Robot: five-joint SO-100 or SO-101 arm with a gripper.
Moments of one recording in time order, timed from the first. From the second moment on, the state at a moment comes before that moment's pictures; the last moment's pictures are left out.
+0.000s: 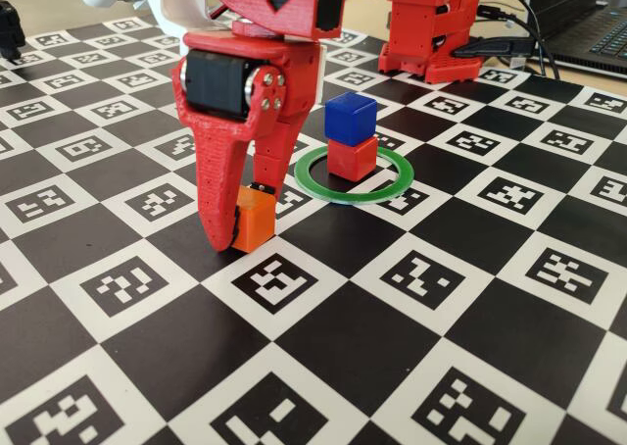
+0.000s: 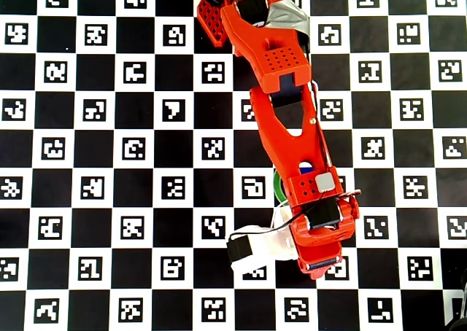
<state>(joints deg) -13.5 32.8 31.5 75.8 -1.2</state>
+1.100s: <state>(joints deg) -13.5 56.6 54.4 81.0 4.0</state>
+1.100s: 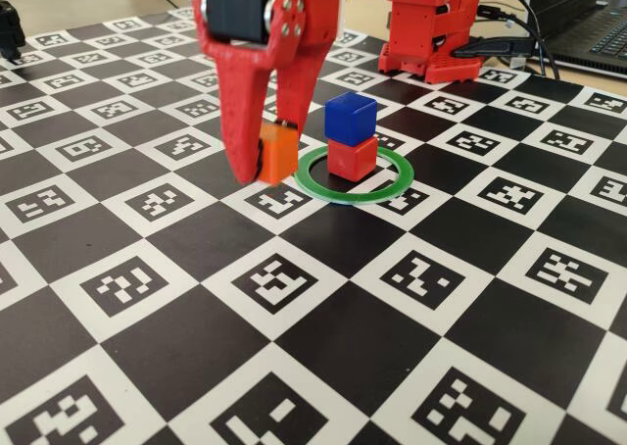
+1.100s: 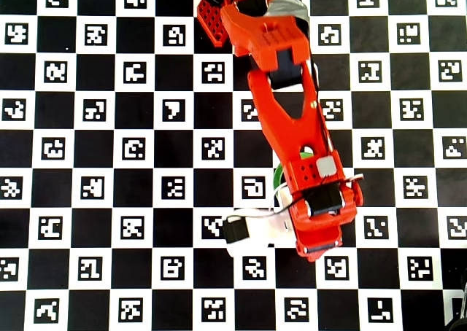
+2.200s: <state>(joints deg) -18.8 100.3 84.3 85.2 24.6</state>
